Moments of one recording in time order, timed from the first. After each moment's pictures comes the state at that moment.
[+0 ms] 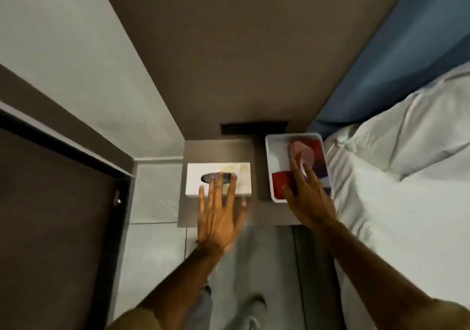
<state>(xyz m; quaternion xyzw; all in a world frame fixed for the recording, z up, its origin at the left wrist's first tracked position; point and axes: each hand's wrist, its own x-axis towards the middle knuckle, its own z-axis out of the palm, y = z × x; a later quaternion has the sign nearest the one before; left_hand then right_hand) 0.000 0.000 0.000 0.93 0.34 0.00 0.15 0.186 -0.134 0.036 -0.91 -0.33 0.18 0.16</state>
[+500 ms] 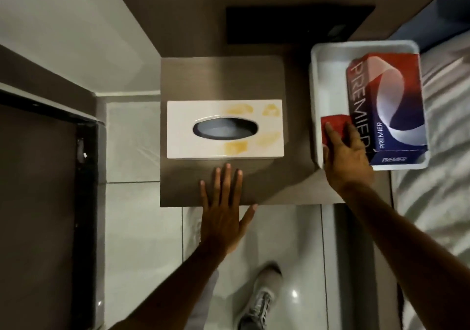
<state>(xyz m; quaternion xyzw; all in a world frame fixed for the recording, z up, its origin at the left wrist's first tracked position) -0.025 0.003 -0.356 0.93 0.31 -0.13 0.13 0.236 -0.106 -0.292 -0.96 -0.20 0.21 0.03</state>
